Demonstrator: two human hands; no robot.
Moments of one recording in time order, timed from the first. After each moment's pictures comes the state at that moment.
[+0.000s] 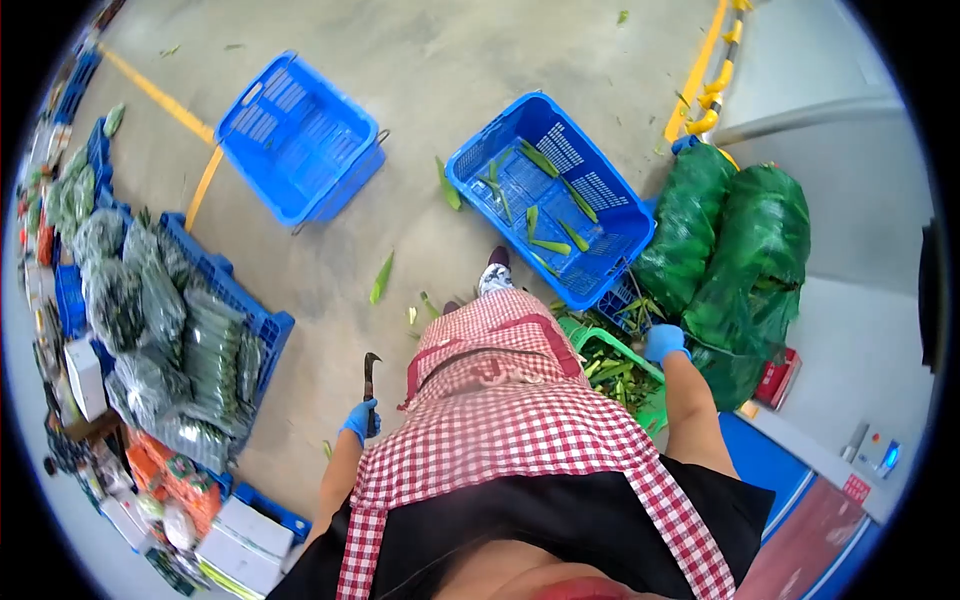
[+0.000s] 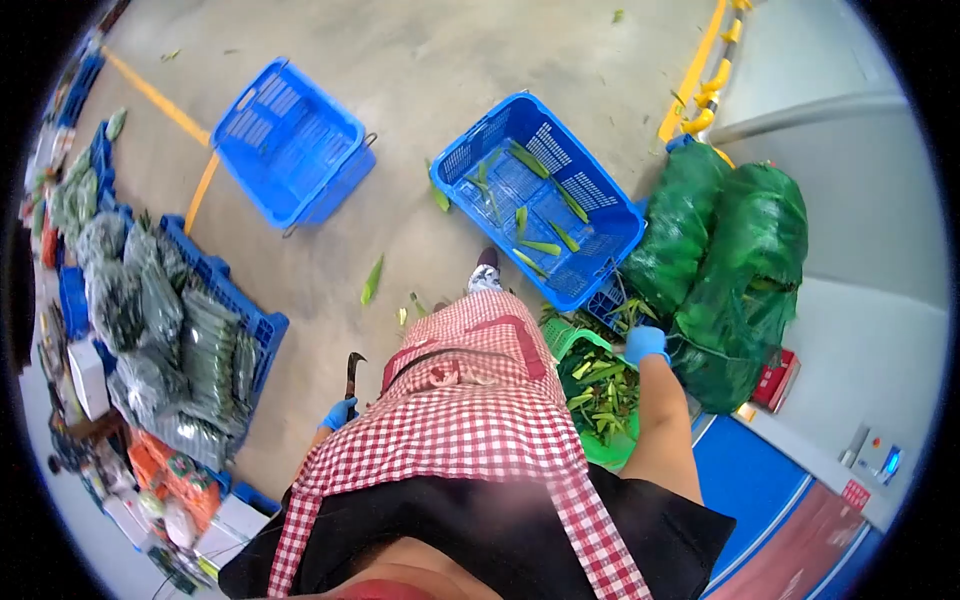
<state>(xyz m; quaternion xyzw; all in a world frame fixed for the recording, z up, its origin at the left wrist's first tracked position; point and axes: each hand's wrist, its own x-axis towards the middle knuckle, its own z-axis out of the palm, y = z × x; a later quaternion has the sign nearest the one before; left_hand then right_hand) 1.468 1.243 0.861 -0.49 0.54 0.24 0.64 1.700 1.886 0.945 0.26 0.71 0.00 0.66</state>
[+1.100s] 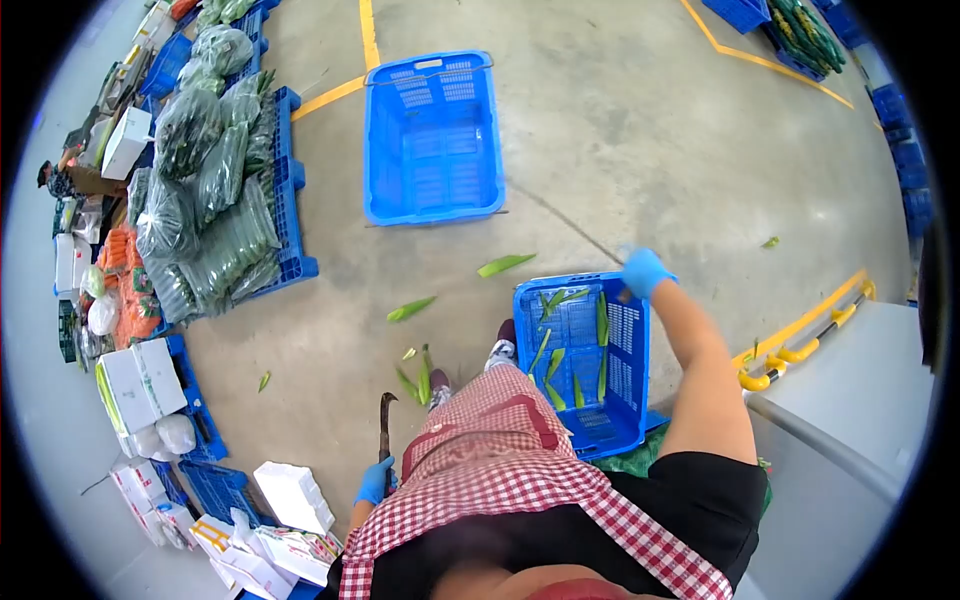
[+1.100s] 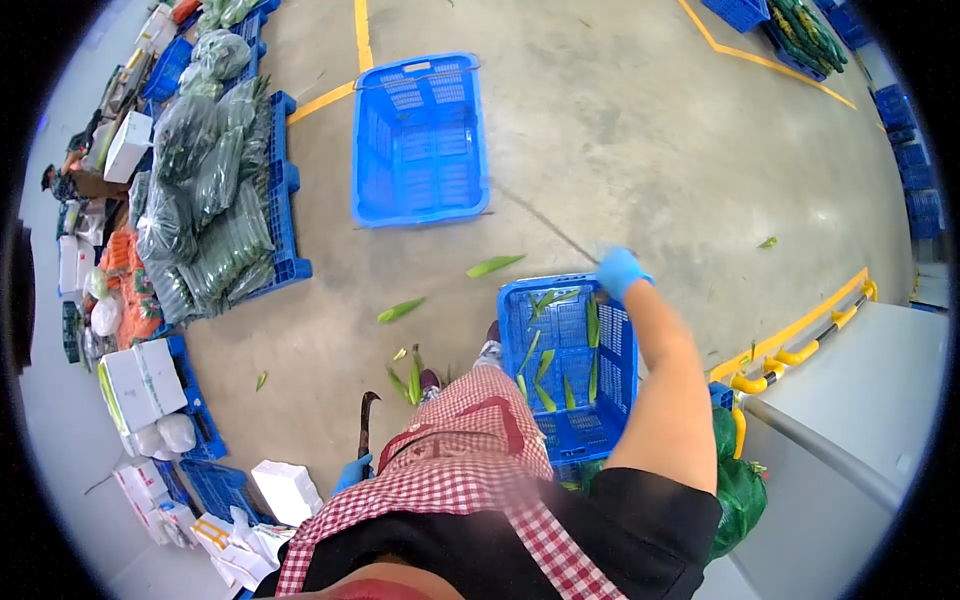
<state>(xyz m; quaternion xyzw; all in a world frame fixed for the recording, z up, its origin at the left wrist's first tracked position) 1.491 1.450 0.870 -0.71 0.47 0.39 0.35 1.081 1.974 0.664 -0.36 0.81 0.12 0.45</state>
